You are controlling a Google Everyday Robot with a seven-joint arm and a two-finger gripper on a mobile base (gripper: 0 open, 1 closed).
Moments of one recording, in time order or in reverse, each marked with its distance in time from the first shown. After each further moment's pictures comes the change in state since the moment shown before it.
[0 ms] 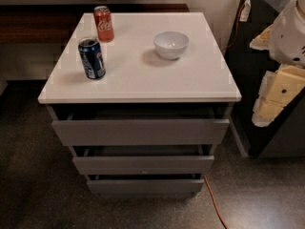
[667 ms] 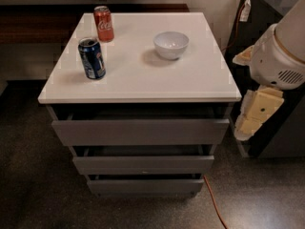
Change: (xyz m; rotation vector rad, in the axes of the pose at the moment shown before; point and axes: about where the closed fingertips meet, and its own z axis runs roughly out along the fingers) arm -0.014 0.013 0.039 -0.012 -0.060 -0.035
